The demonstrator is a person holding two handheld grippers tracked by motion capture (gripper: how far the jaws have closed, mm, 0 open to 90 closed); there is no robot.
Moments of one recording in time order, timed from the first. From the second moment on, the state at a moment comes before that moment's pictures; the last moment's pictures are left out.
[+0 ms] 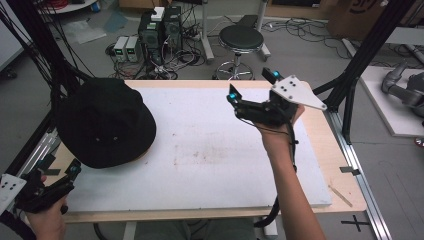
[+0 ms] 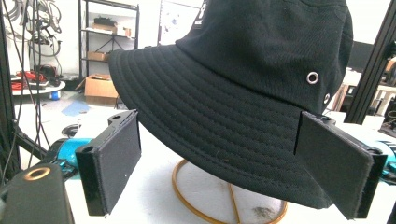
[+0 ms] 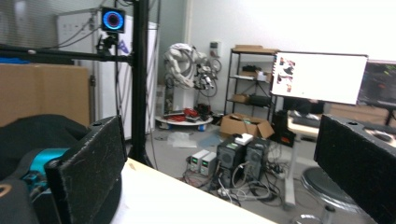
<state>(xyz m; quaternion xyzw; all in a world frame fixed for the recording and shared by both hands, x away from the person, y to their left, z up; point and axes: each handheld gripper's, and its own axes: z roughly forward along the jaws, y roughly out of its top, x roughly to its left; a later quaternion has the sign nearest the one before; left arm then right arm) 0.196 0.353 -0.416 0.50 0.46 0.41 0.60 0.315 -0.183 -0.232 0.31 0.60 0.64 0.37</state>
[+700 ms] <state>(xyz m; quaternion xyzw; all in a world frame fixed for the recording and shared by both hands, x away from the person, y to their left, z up) 0.199 0.347 -0.415 0.51 0.46 0.41 0.60 0.288 -0.296 -0.324 0.41 0.55 0.62 0.39</state>
